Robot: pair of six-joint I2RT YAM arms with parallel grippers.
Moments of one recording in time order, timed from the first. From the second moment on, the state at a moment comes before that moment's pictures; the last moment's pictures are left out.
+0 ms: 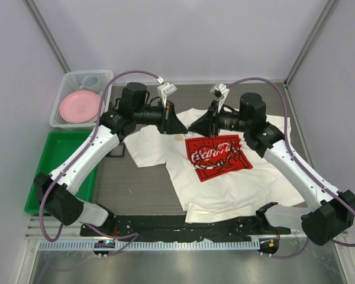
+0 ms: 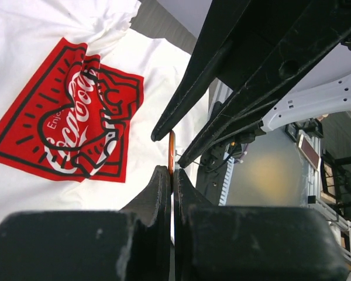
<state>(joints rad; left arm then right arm) -0.55 1.42 1.40 -0.43 0.81 -0.29 0.48 1.20 1.12 -0.12 -0.74 0.20</state>
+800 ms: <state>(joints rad) -0.53 1.42 1.34 -0.27 0.88 -0.45 0.37 1.24 1.04 0.15 -0.96 0.49</state>
